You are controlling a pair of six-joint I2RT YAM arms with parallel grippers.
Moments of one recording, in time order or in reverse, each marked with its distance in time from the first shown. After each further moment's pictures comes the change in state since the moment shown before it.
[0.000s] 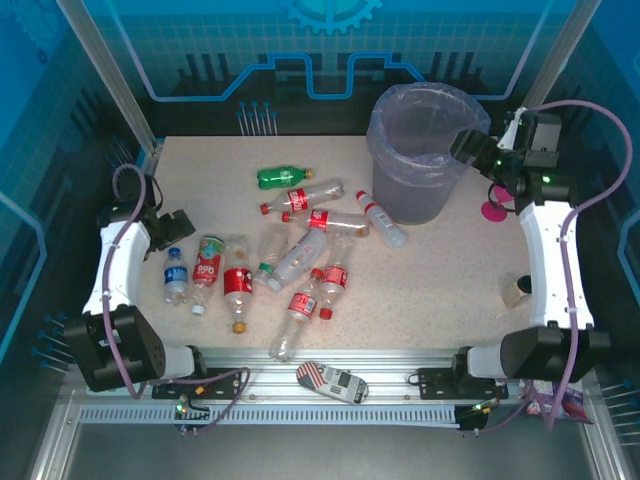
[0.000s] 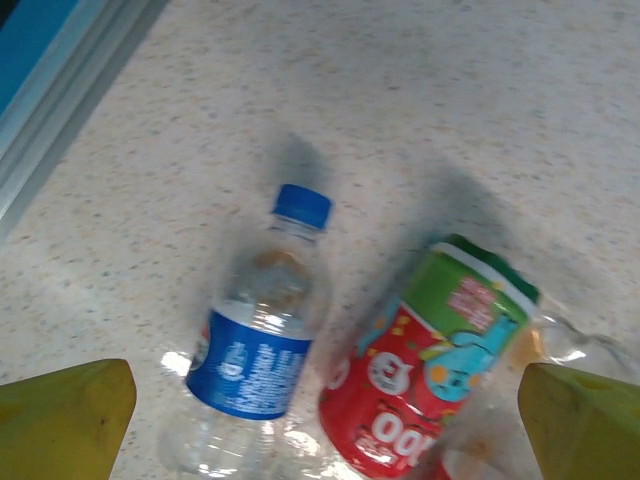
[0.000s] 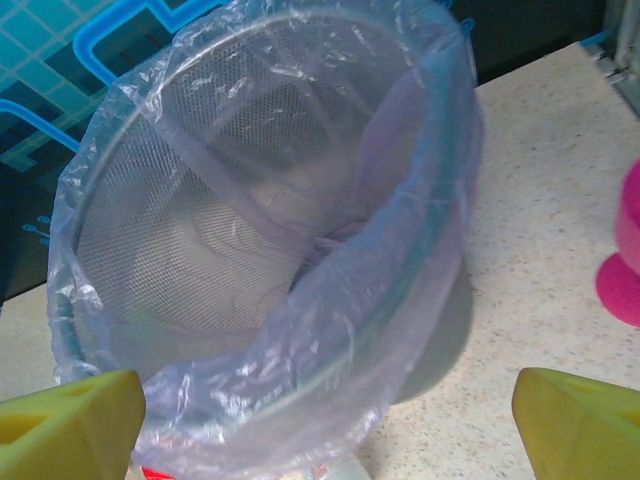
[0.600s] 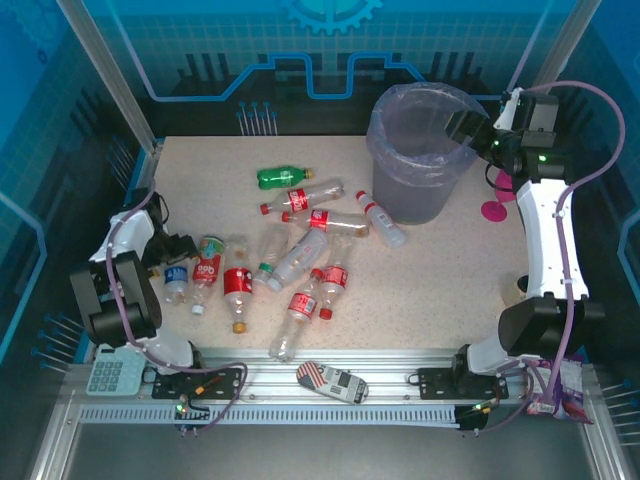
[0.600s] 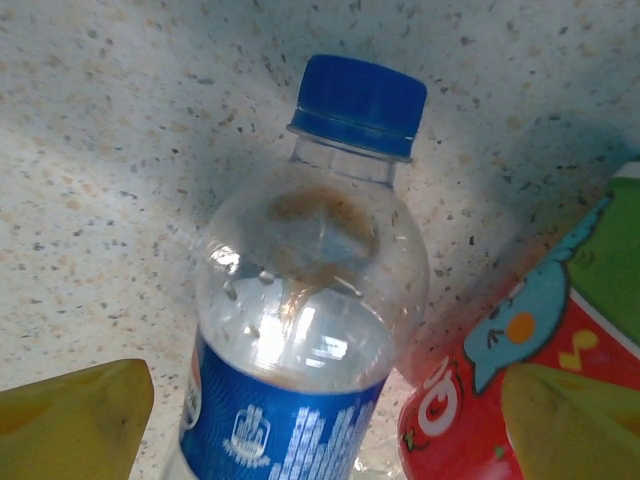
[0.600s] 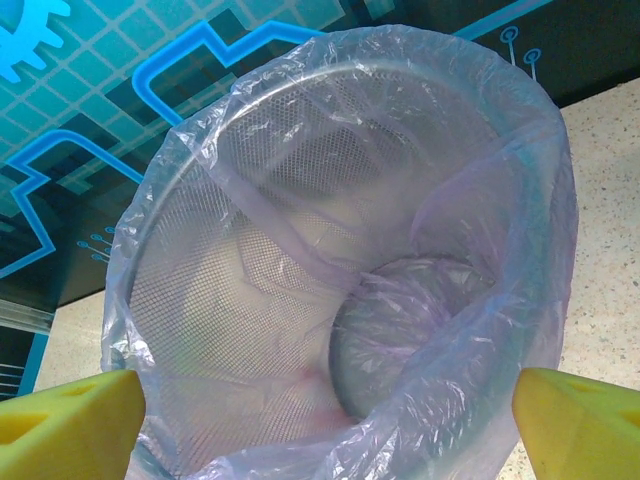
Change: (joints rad) left arm 0.045 0.282 -0.044 -0.006 0.048 0.156; right arm 0.000 0.108 0.117 0.052 -0.069 0.007
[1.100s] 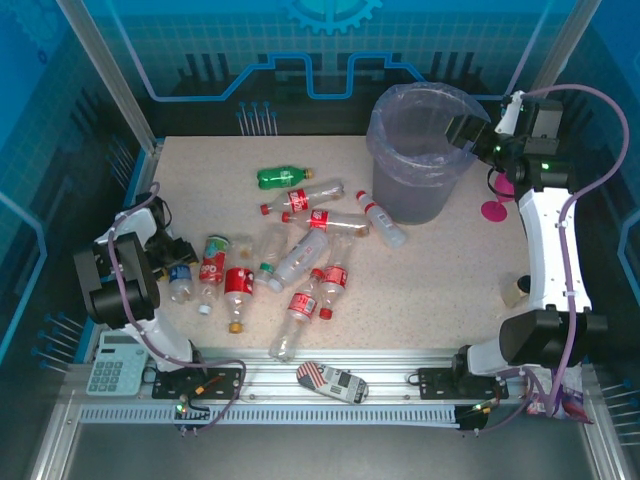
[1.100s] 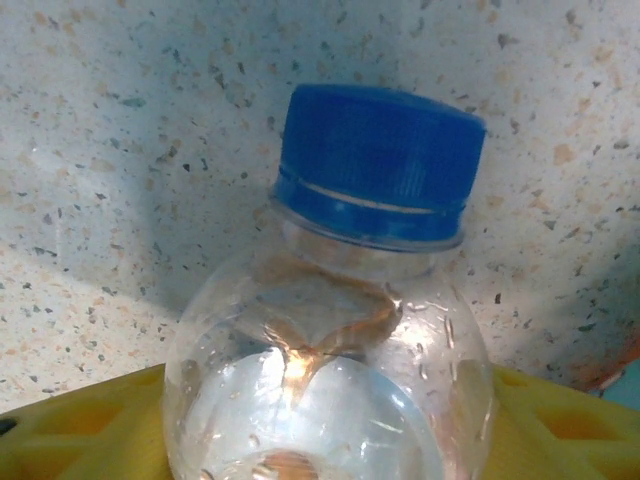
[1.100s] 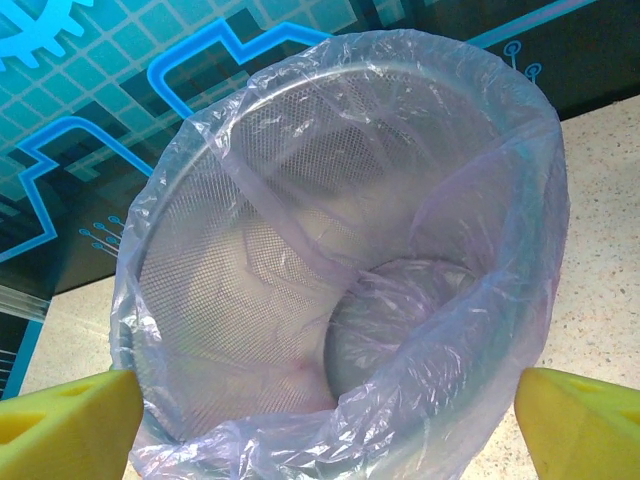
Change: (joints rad) left arm 0.013 0.115 0.005 0.056 0.037 0.019; right arm 0.000 -0.057 -0.045 0.003 -0.002 -0.043
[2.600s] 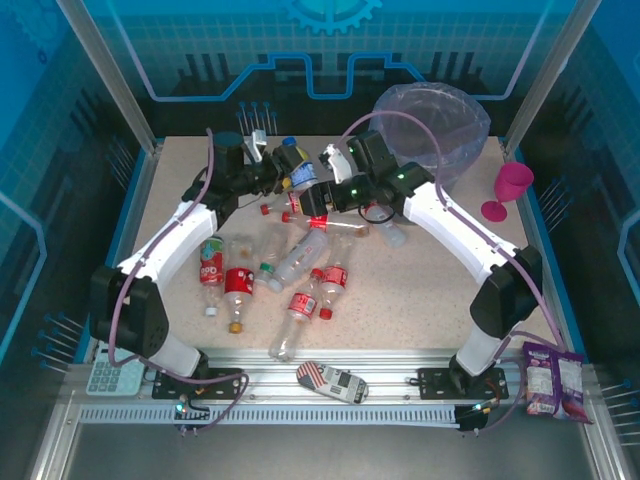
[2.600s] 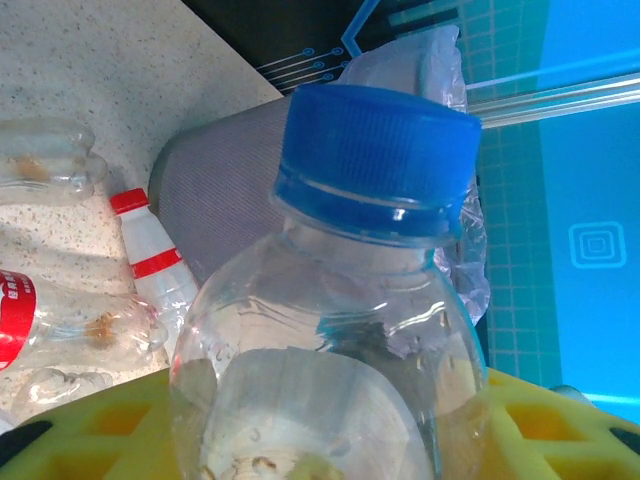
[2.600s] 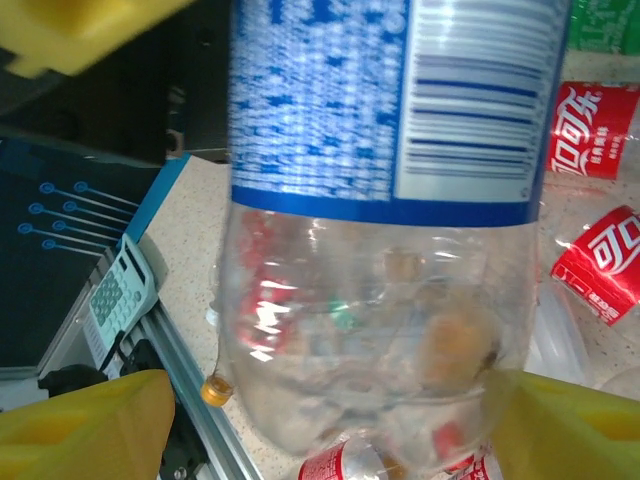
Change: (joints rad) left arm -0.641 -0.195 0.165 0.838 0.558 -0.921; right arm 0.711 0.267 -0.011 0.037 -0.227 -0.058
